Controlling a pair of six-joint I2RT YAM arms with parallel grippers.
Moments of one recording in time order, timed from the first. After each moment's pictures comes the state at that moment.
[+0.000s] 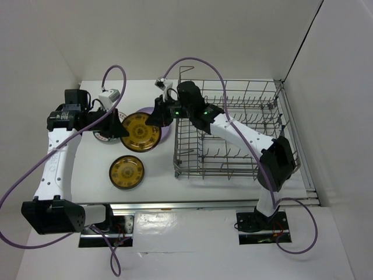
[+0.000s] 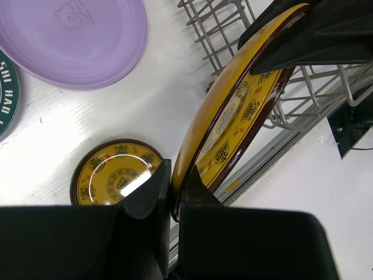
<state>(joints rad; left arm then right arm) 0.09 1.26 1.38 -1.07 0.70 0.23 0.77 1.78 1.58 -0.08 -0.54 0.33</state>
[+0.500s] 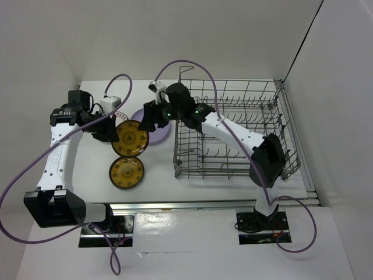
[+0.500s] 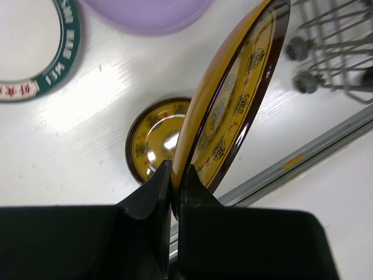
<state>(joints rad) 0.11 1.32 1.39 -1.15 0.48 0.38 0.81 1.88 1.70 -0.23 -0.44 0.35</state>
